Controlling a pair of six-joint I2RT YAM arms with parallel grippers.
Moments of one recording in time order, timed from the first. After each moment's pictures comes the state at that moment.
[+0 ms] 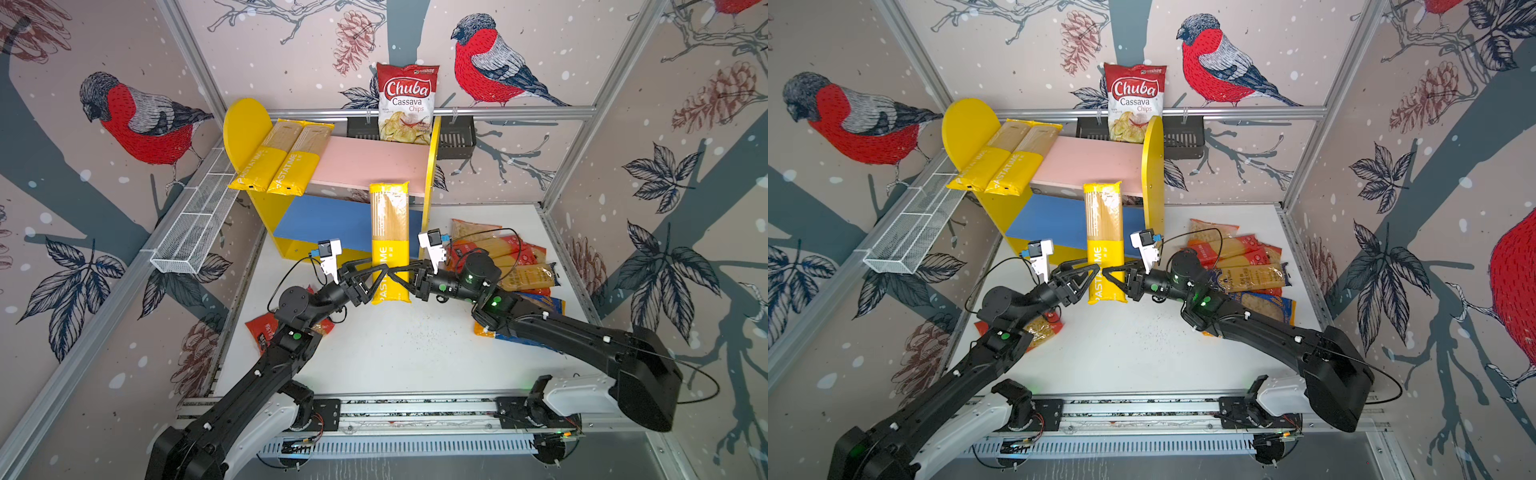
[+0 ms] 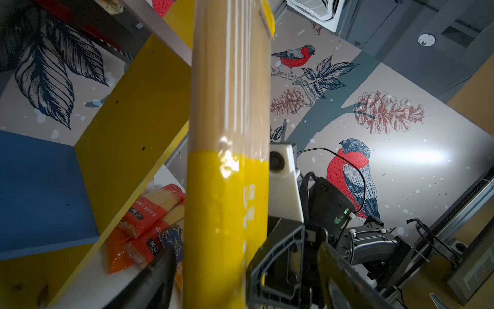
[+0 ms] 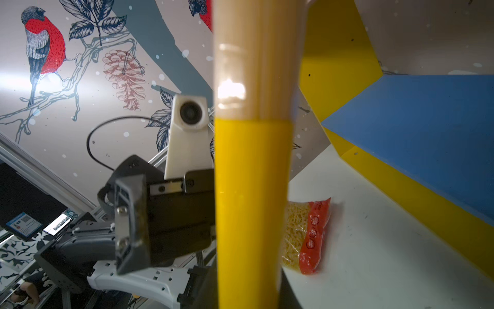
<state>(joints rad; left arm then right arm) -0.45 0.82 0.44 0.69 0.55 -0.89 0.89 1.34 0.90 0.52 -0.47 0.63</state>
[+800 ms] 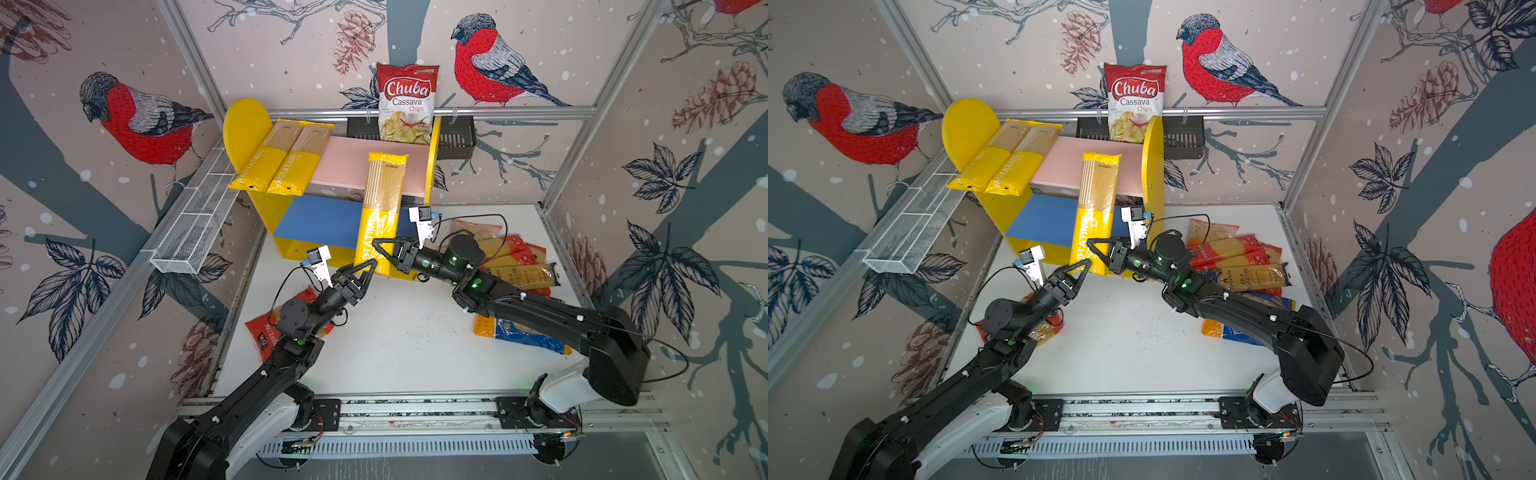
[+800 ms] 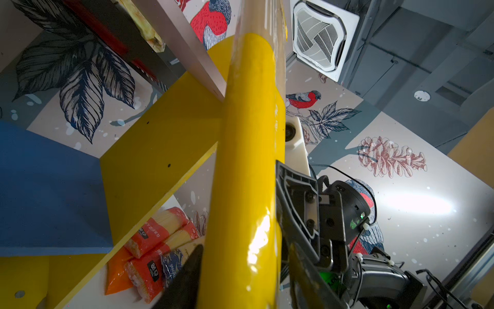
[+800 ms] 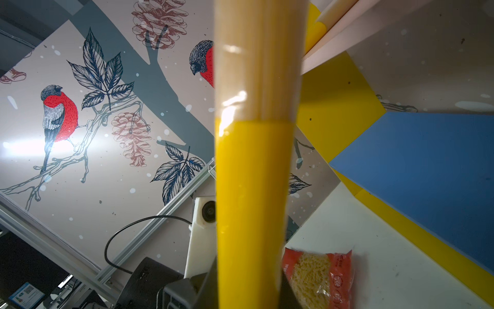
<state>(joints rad) -0.46 0.87 0.36 0.91 0.38 -1.02 0.92 1.51 1.10 0.61 -0.38 0.77</state>
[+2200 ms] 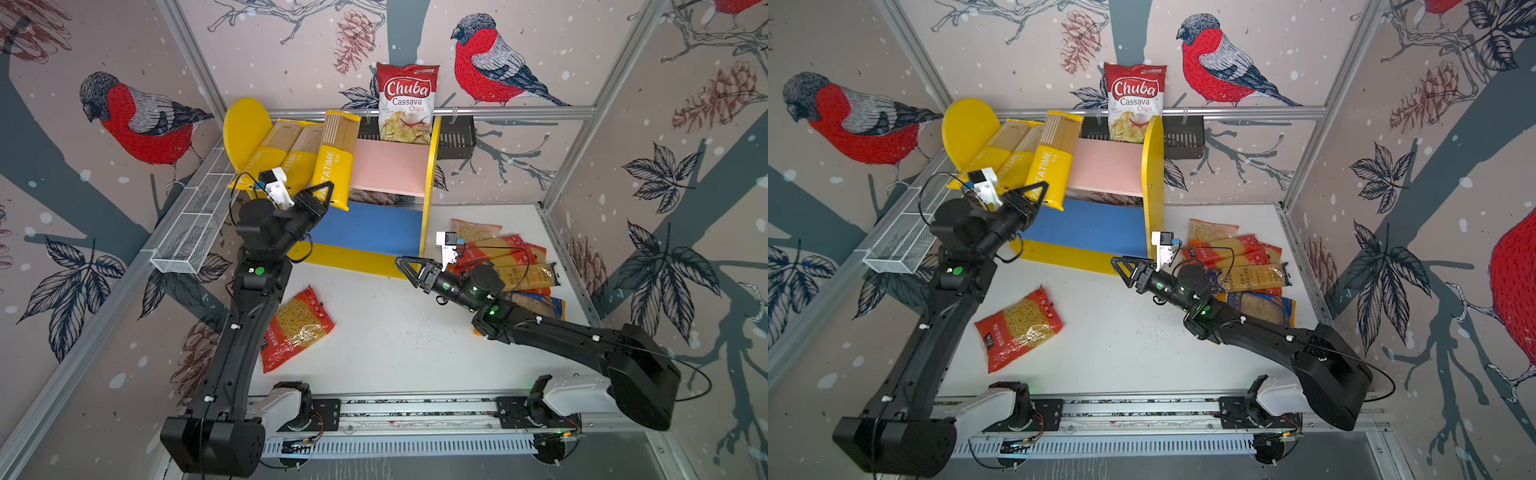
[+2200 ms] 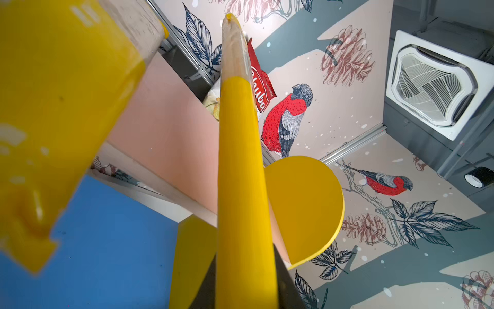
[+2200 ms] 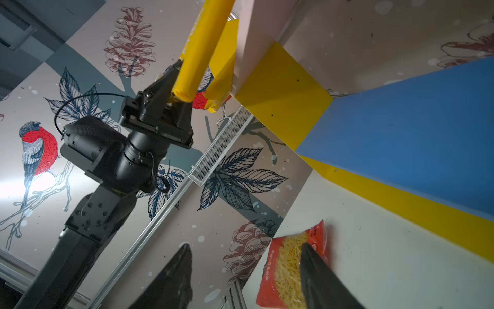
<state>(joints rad) -0.04 1.17 1.27 0.00 0.49 -1.02 0.90 1.34 0.72 0.76 -0.22 0.89</state>
